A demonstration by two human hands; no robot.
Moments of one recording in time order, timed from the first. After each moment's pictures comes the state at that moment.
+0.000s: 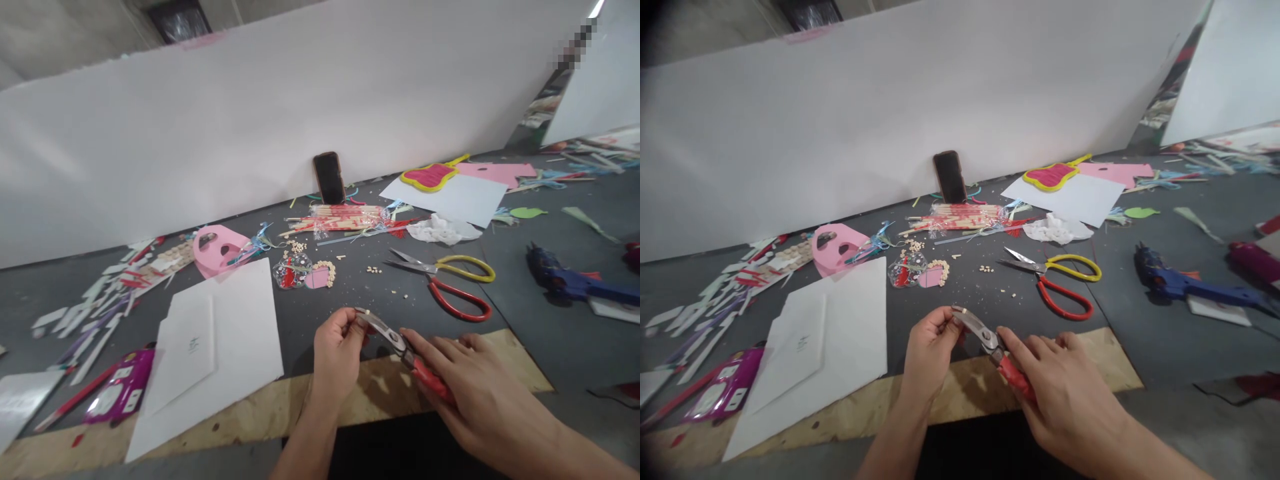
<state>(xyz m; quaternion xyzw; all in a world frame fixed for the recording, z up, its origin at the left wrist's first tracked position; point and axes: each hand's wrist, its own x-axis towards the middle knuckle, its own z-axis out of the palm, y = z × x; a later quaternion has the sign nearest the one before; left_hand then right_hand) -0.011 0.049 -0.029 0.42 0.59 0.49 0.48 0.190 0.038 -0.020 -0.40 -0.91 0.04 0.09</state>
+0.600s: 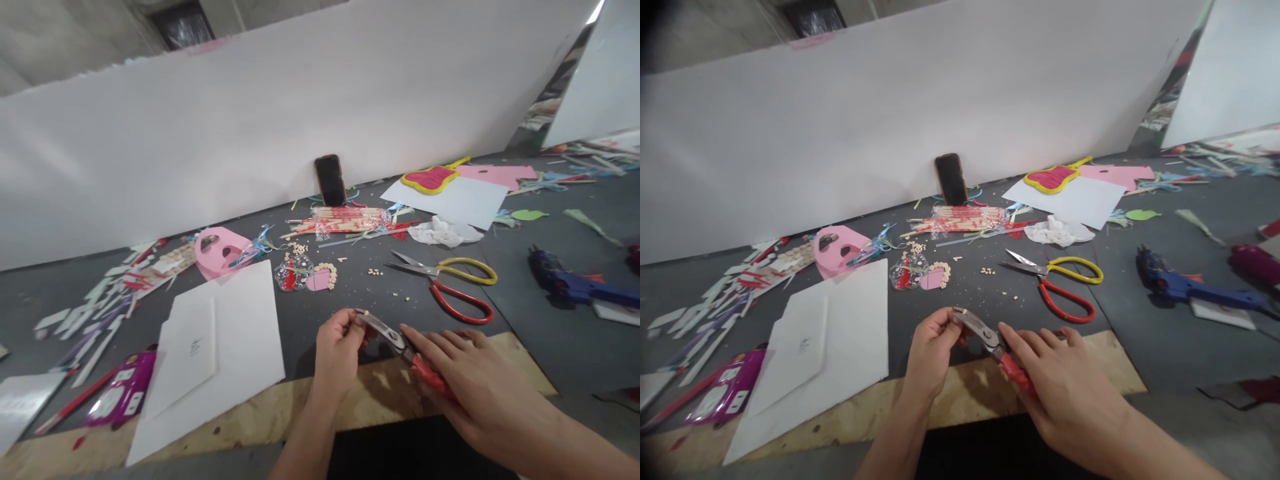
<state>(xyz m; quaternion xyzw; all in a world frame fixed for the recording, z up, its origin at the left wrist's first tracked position) -0.013 0.054 -0.032 0.40 0.57 0.49 0.52 0.190 0.048 -0.016 -0.39 -0.92 0.04 0.08</state>
